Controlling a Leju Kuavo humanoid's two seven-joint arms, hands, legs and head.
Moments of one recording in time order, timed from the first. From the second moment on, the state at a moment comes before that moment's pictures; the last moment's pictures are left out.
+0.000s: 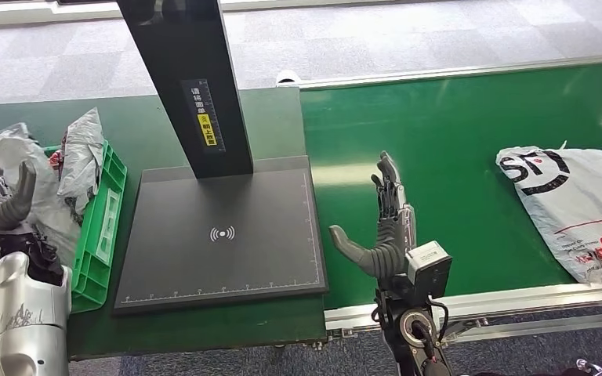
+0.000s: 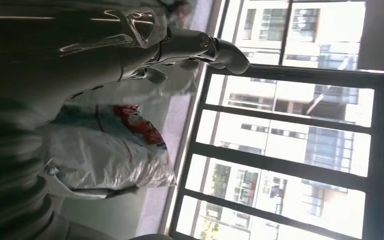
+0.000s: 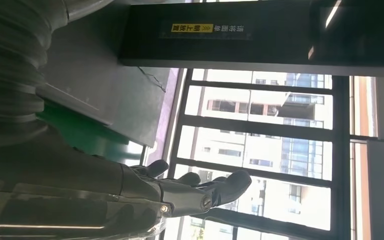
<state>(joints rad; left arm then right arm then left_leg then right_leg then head) -0.49 0.08 0.37 -1.11 0.25 0.12 -0.44 -0.19 0.11 0.31 -1.40 0.07 -0.06 -0.47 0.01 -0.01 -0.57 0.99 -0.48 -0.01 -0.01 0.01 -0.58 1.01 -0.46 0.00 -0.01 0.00</state>
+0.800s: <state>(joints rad) -0.09 -0.08 -0.05 -1.61 0.16 0.30 -0.61 -0.16 0.11 0.28 -1.40 0.07 -0.07 -0.46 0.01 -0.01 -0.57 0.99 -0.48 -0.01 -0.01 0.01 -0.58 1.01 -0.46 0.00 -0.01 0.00</state>
